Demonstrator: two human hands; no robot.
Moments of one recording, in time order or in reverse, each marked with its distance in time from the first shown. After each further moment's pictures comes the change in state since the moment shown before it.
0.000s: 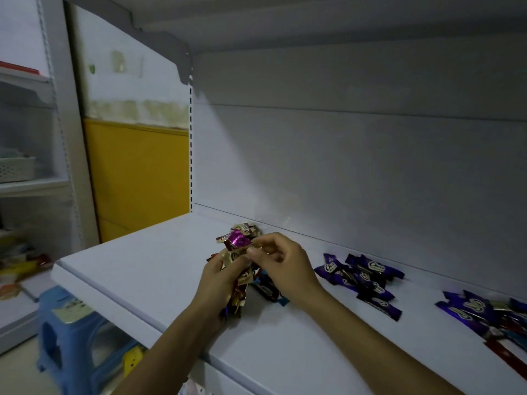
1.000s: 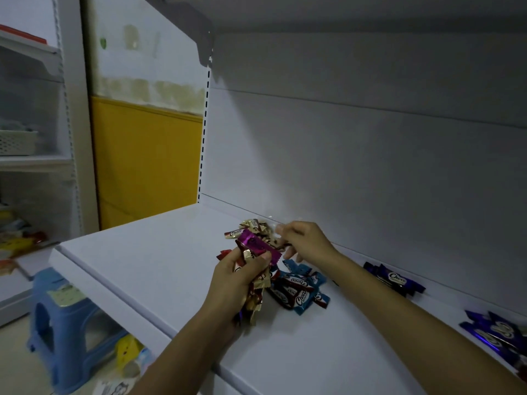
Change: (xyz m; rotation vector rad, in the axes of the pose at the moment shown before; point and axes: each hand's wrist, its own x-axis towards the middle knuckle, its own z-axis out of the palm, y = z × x) left_hand 0.007 -0.004 -0.005 -0.075 0.011 -0.056; right_hand 0.072 0.028 -0.016 -0.128 -0.152 0.276
